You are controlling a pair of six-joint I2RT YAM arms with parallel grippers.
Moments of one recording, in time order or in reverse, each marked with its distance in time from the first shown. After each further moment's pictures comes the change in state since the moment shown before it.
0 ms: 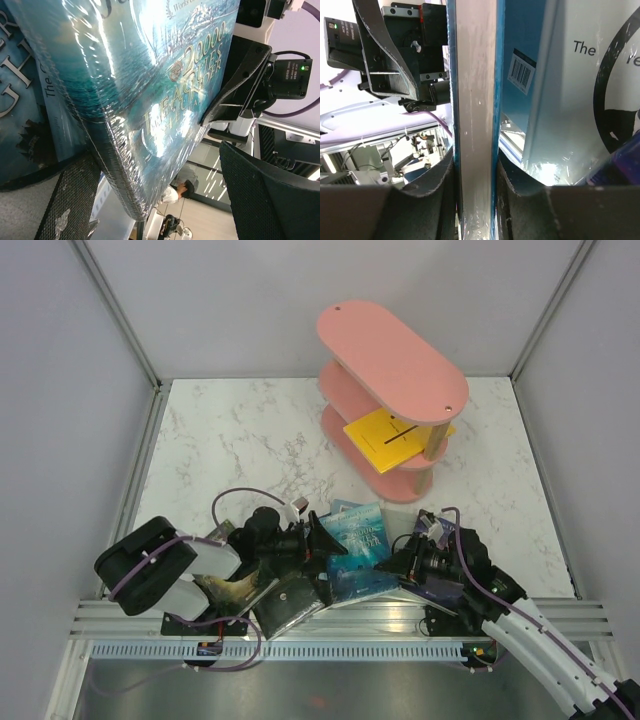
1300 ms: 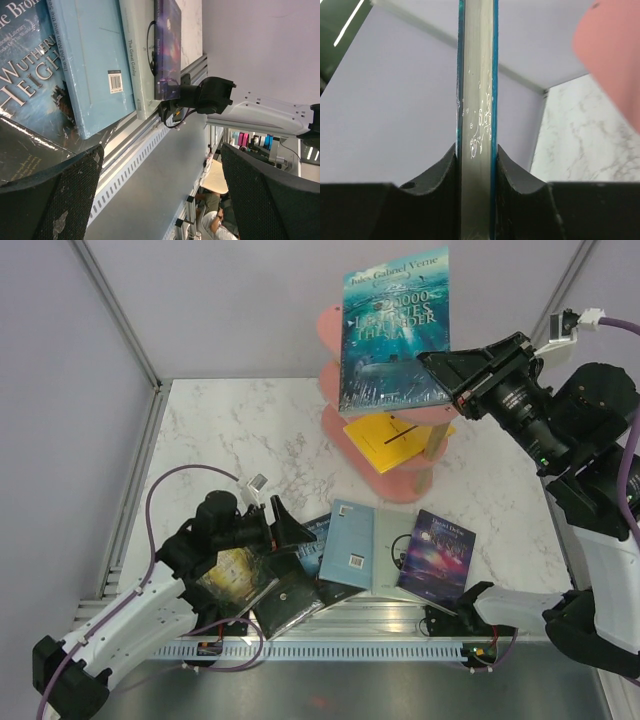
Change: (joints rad) left arm 0.170 -0.771 0.251 -1.119 -0.099 0.366; right arm 0.010 0.892 1.924 -0.495 0.595 -0.189
